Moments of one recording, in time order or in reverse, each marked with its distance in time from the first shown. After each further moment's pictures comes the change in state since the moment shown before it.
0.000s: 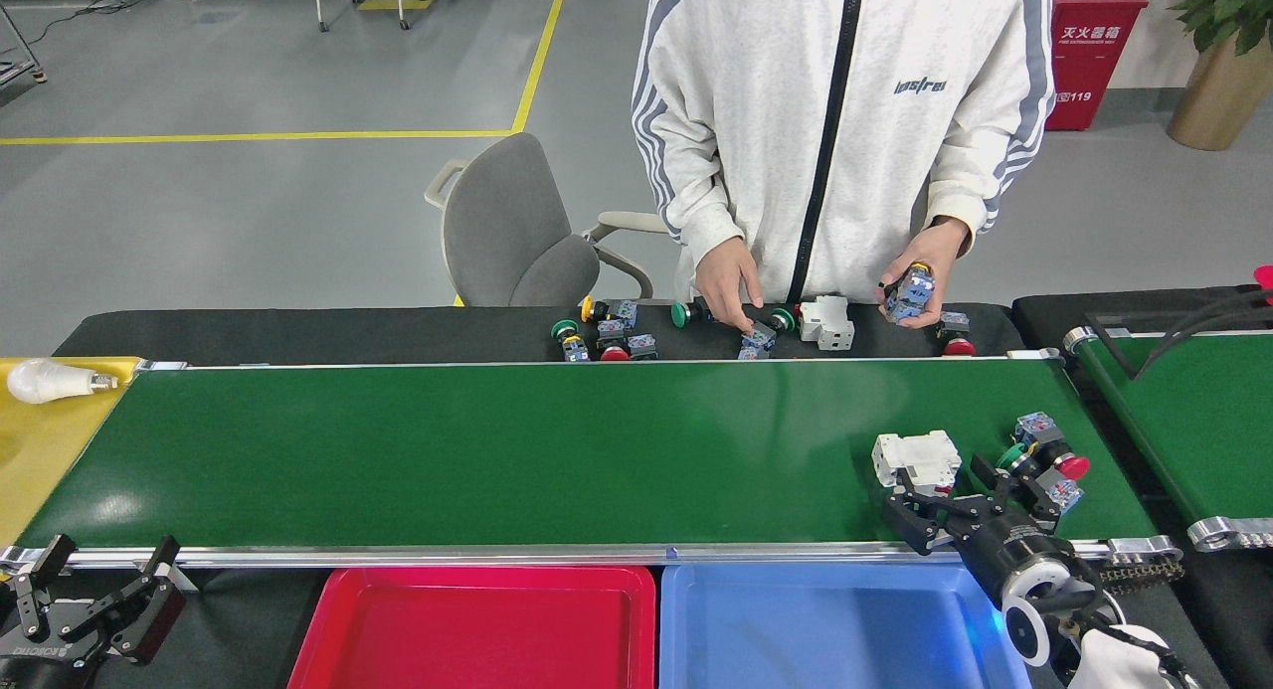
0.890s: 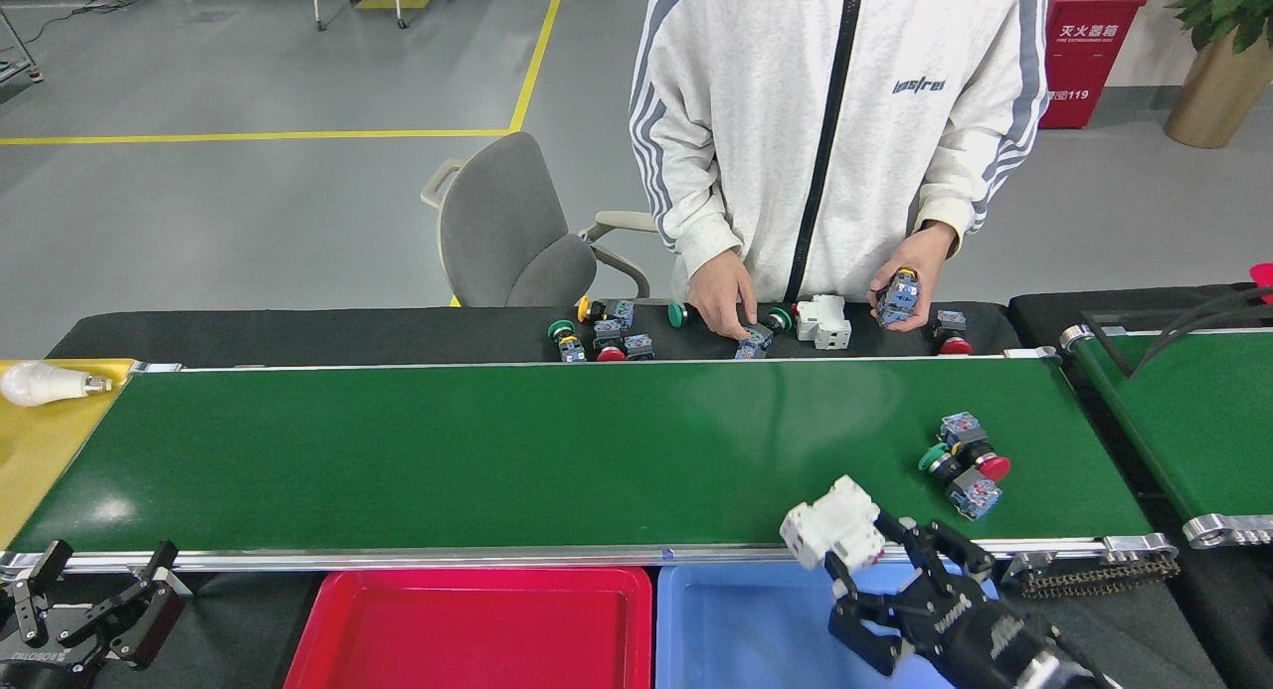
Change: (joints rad) left arm 0.012 0.000 0.042 0.002 0.000 0.003 -0.001; right arm 0.430 -0.102 -0.004 -0.484 0.003 -0.344 -0.135
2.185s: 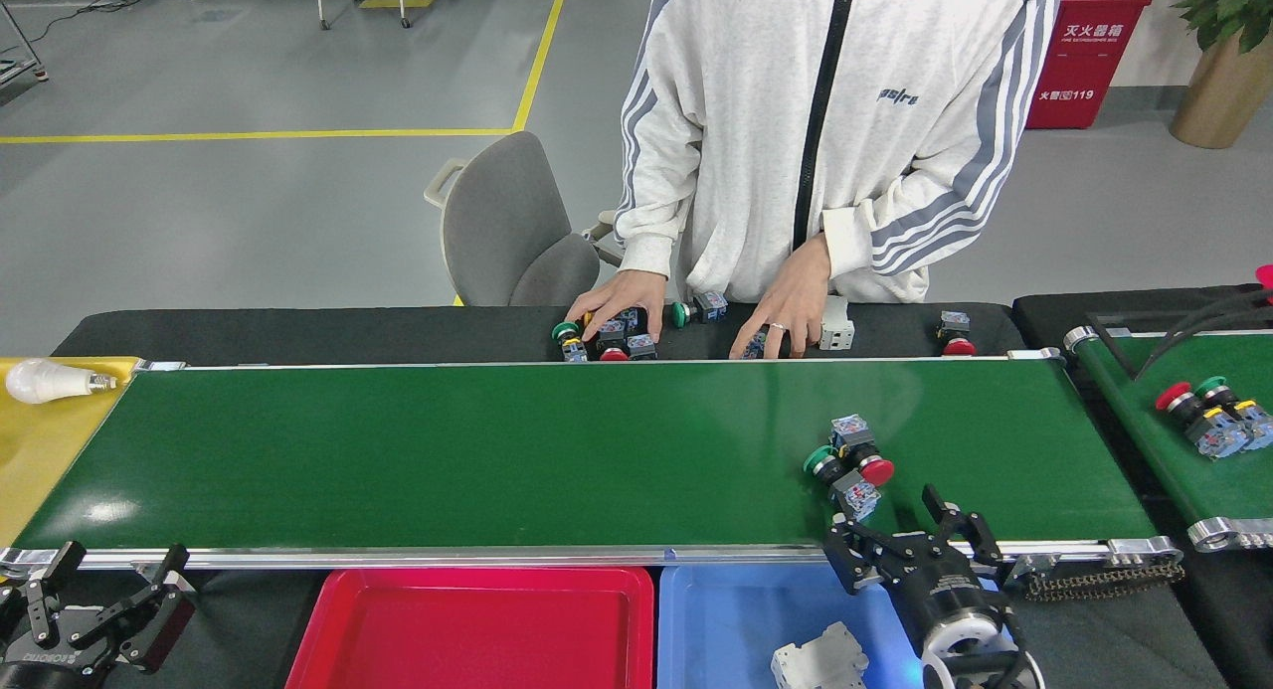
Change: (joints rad) left arm 0.000 0.000 -0.045 -0.002 0.000 -0.002 -0.003; right arm -0.364 0.208 0.167 0.278 0.067 0.711 0.130
